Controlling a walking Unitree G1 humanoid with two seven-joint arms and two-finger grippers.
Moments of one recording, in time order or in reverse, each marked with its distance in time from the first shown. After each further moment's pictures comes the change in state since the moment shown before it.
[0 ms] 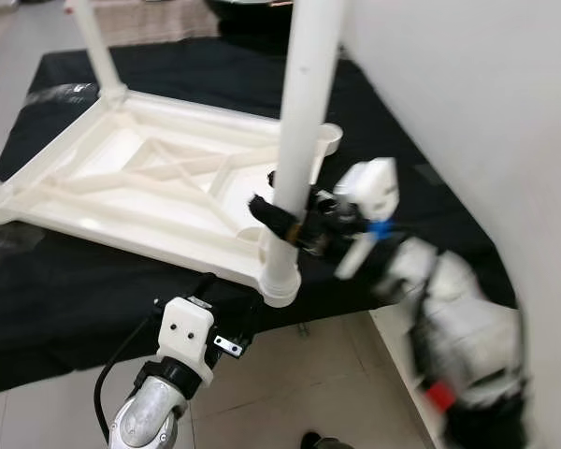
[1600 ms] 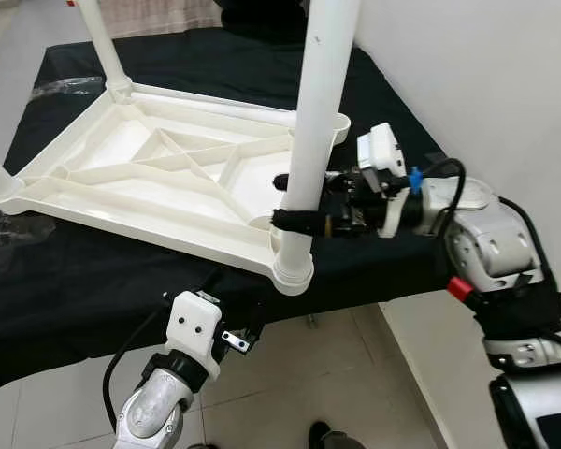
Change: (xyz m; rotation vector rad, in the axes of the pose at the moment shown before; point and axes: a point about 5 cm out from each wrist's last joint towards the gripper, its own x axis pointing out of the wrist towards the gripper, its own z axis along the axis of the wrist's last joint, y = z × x) left arm 0.004 -0.002 -0.006 -0.013 0.017 -0.004; right arm 0.011 -0.090 0.026 -0.107 0.085 0.803
